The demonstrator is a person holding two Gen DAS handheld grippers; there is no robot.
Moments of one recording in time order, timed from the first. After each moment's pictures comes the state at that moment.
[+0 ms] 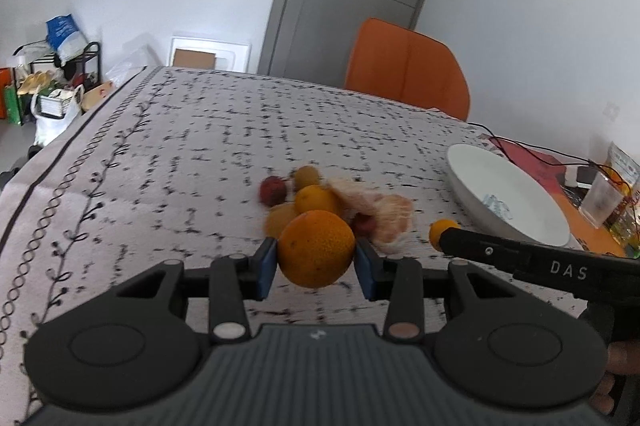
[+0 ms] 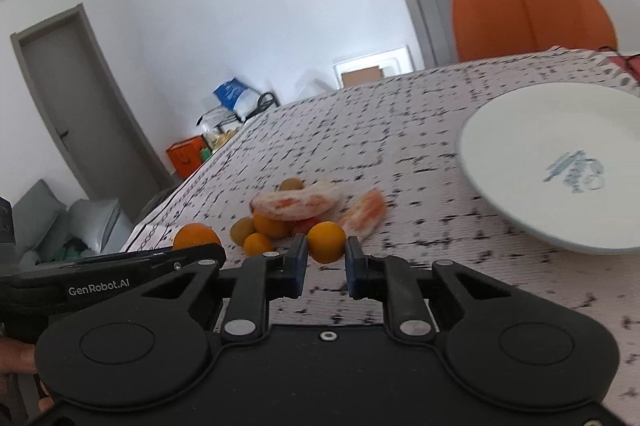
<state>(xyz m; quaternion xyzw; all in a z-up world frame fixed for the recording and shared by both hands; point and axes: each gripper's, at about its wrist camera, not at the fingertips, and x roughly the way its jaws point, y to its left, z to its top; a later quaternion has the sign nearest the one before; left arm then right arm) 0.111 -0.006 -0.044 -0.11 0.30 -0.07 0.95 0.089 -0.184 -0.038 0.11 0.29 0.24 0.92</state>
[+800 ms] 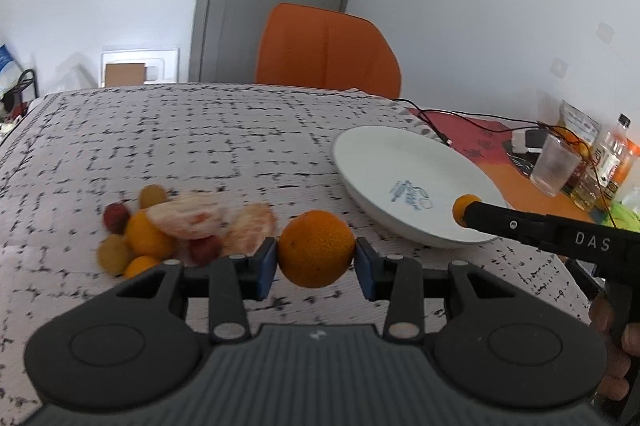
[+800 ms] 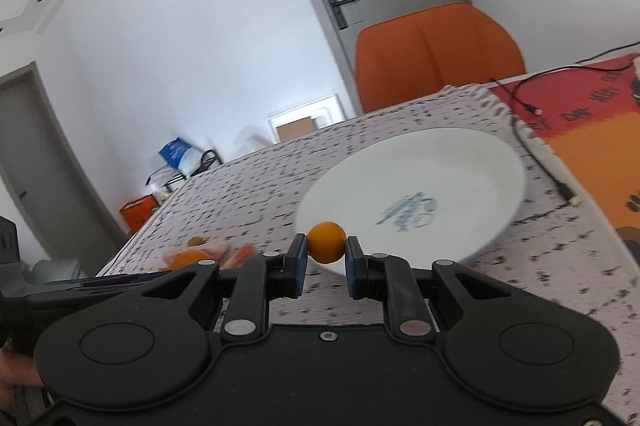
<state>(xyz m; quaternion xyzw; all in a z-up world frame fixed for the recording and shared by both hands) 0.141 -0.104 -0.038 -0.06 0.30 -0.15 0.94 0.072 -0.287 -0.028 0.15 0.24 0.15 0.95</state>
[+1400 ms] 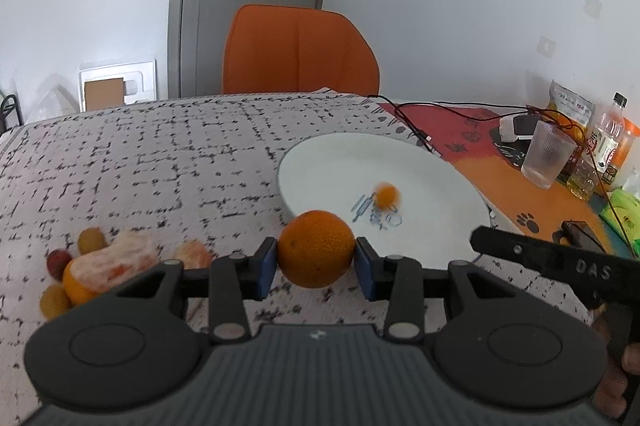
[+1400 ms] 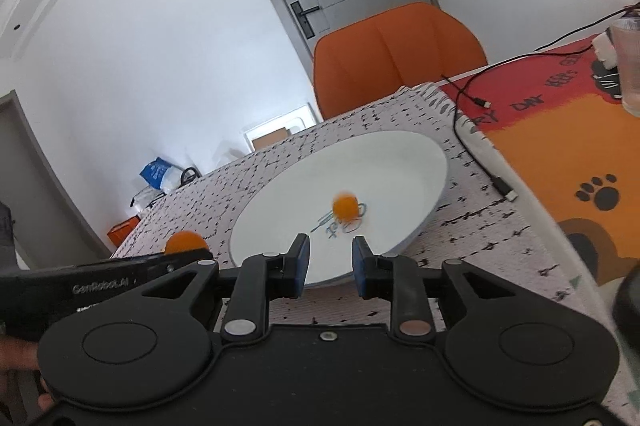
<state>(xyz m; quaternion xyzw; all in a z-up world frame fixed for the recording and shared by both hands) 0.168 -0.156 -0.029 -0.02 0.30 -0.16 0.94 0.068 -0.336 -0.041 0.18 0.24 0.12 0.95</state>
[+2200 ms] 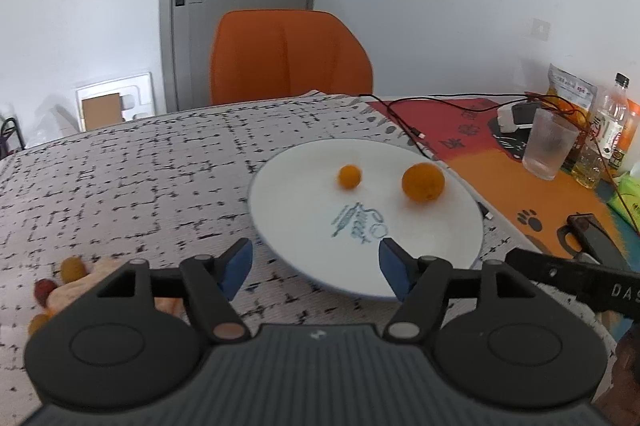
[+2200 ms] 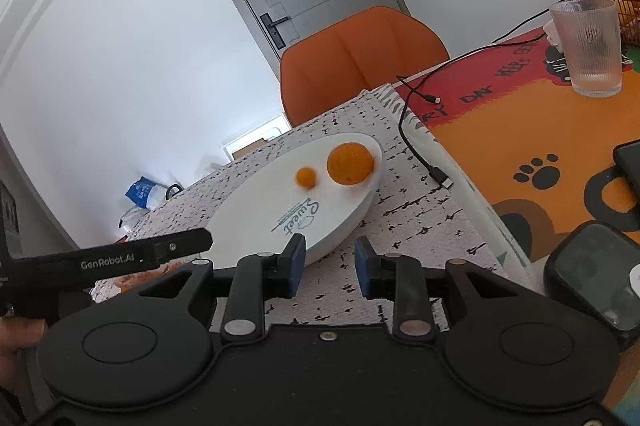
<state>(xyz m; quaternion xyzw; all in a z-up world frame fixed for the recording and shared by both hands) 0.173 -0.184 -0.025 0.01 0.30 -0.15 0.94 0.046 -0.367 -0.047 0.22 0.23 0.09 0.94</state>
